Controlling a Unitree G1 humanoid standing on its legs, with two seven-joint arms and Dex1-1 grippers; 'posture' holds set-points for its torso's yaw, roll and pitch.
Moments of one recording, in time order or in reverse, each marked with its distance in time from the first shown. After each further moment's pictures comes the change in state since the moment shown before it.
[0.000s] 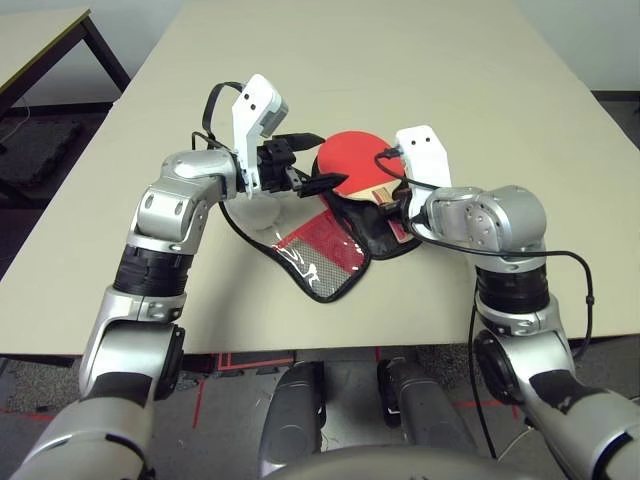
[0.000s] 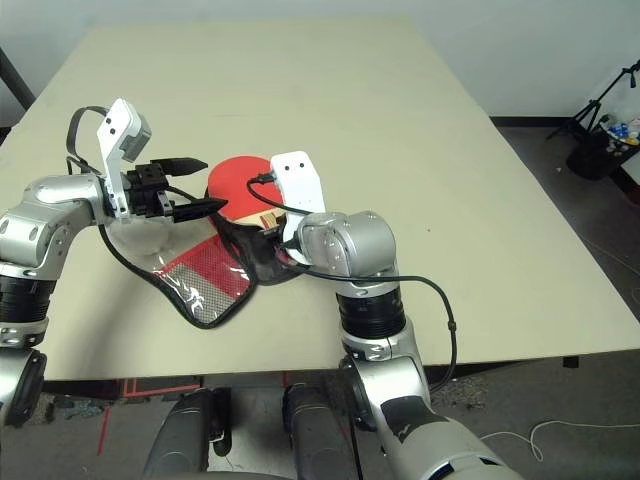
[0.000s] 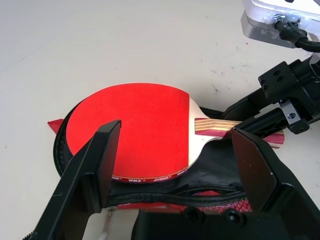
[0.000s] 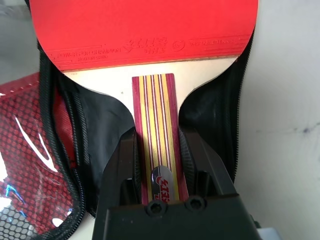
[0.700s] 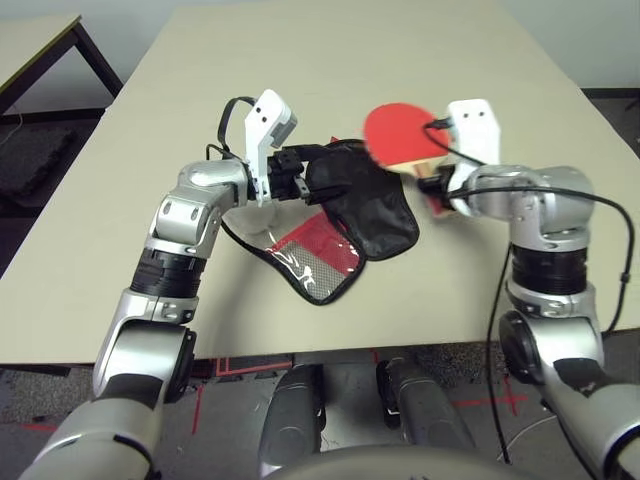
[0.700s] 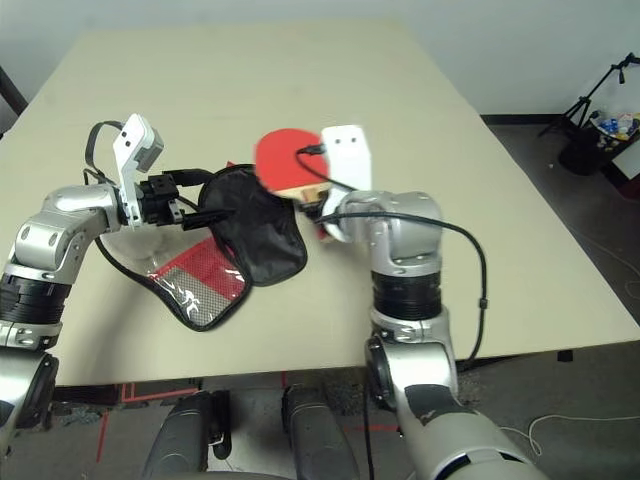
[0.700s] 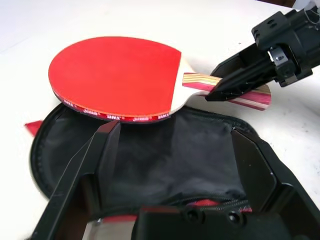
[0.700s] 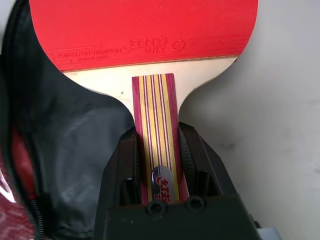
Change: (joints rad) left arm -0.001 -0.043 -0.013 0.058 0.019 -0.041 -0.018; right arm -0.079 -0.082 -0.080 0.025 0.008 -0.007 0.005
